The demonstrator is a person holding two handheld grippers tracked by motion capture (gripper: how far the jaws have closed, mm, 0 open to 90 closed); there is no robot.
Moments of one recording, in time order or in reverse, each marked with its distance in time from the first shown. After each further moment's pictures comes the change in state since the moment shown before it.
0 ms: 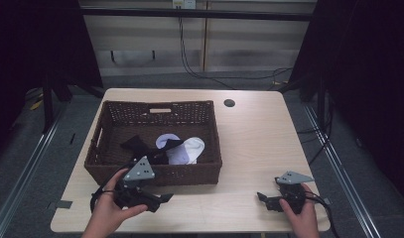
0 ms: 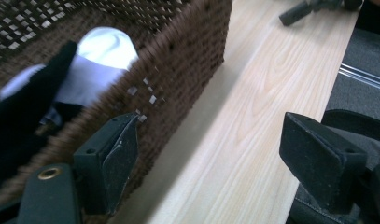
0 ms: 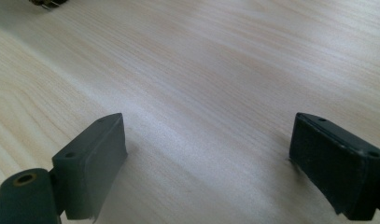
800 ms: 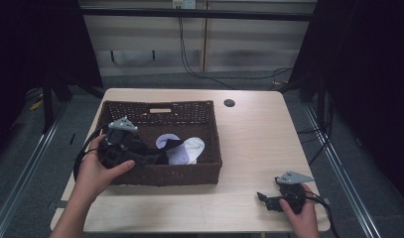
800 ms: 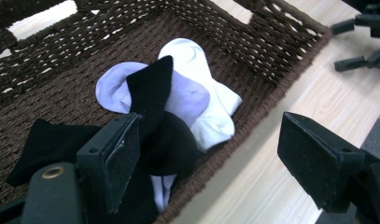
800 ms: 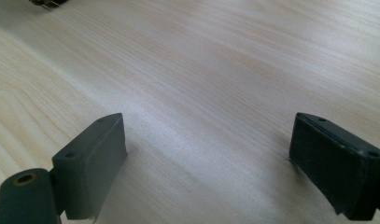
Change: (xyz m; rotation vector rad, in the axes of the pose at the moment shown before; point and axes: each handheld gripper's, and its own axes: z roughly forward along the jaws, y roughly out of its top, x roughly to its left) left arm 0.071 0.047 -0.031 0.085 0.087 -0.218; right arm 0.000 0.000 0.000 0.002 0.000 0.002
